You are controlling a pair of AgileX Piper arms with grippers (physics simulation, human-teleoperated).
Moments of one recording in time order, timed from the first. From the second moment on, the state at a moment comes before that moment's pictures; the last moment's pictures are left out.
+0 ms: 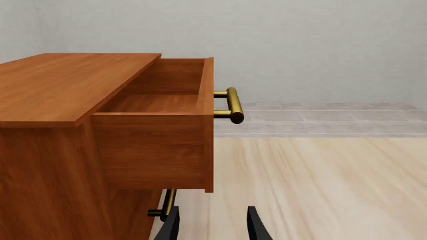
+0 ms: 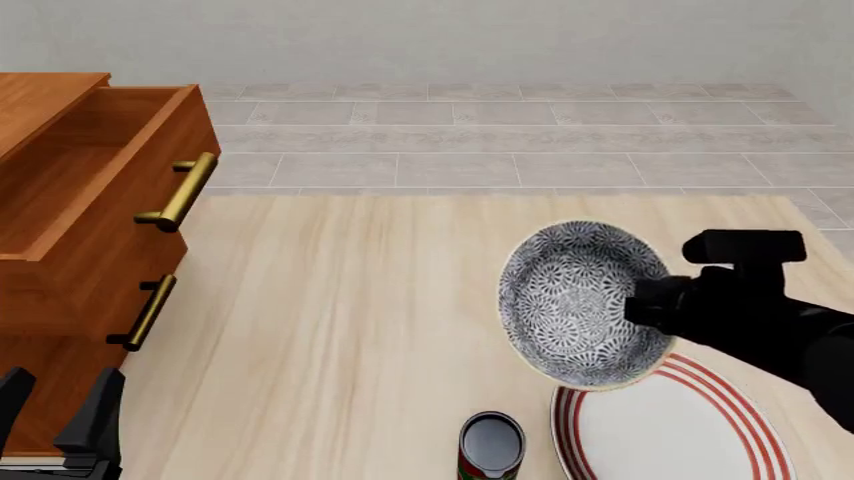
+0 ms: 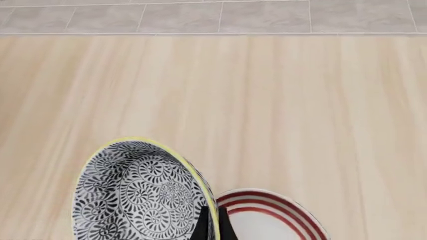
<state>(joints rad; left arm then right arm) 0.00 0.01 0.00 0.00 0.00 0.21 1.01 -0.62 0.30 0.17</state>
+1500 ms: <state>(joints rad) 0.00 0.01 0.00 0.00 0.00 0.00 0.73 -0.37 0.54 0.18</state>
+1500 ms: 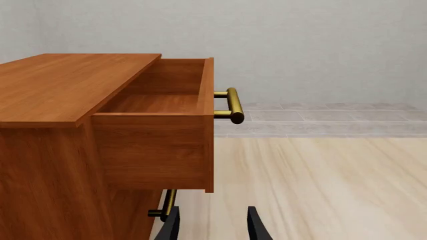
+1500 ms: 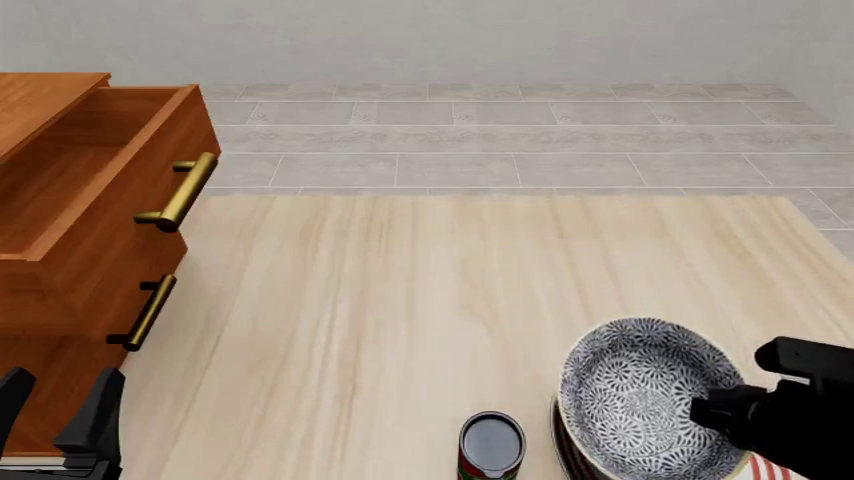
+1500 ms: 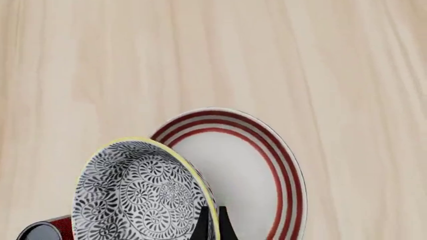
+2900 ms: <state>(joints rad) 0.00 0.01 0.00 0.00 0.00 -0.05 0.78 -0.23 0.42 0.20</state>
